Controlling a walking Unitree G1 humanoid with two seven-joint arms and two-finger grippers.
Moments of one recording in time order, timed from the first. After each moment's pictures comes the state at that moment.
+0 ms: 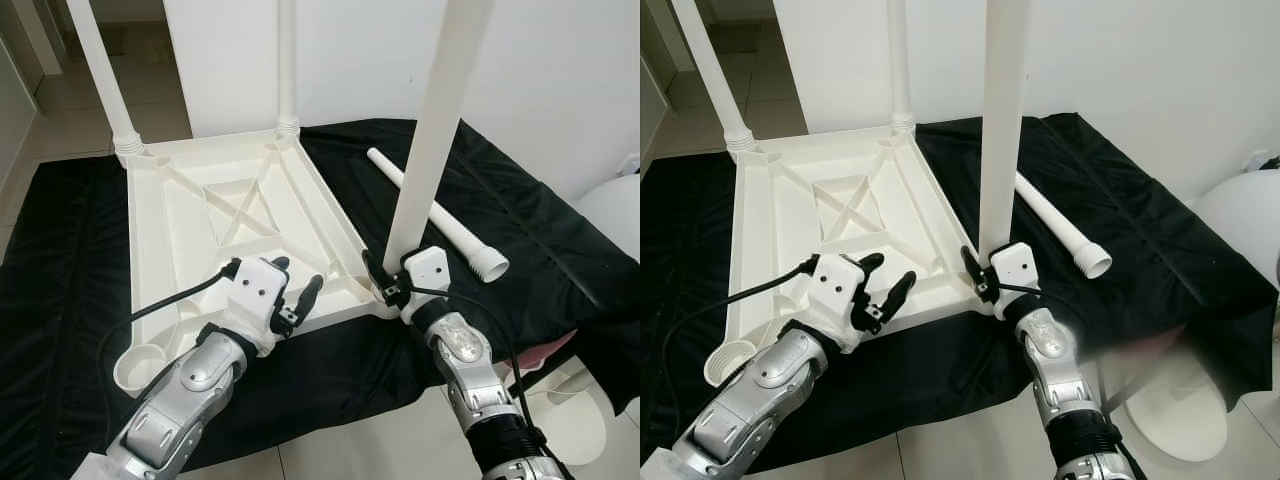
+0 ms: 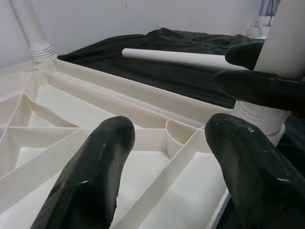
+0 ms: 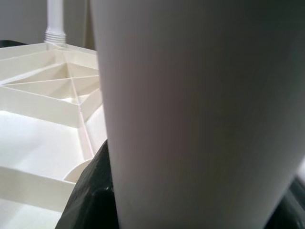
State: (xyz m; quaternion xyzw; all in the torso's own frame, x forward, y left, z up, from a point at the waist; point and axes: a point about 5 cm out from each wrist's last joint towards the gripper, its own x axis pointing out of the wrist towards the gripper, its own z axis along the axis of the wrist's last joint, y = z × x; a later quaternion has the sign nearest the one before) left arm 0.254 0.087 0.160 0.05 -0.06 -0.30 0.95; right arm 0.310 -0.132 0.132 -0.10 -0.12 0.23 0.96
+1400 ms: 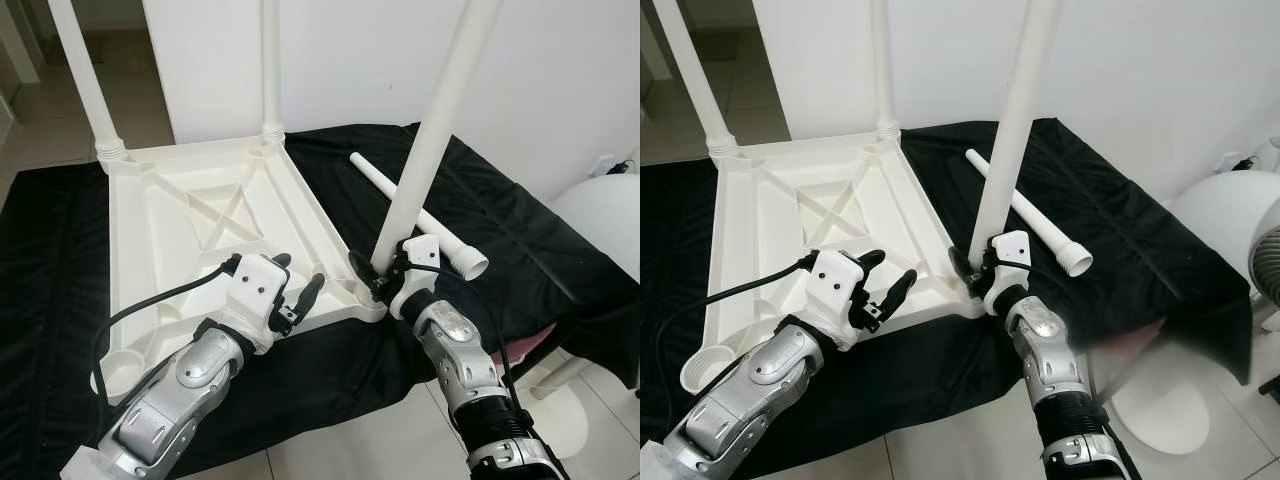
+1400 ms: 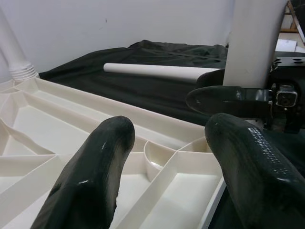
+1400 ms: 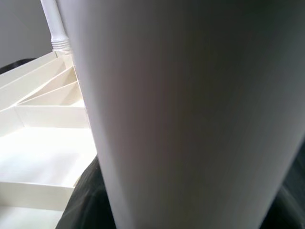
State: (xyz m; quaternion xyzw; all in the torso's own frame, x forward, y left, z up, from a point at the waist) left arm 0.253 0.086 0.167 0.05 -0.07 -0.32 0.94; right arm 0.327 -0.120 0.130 0.04 -0.02 0.25 0.97
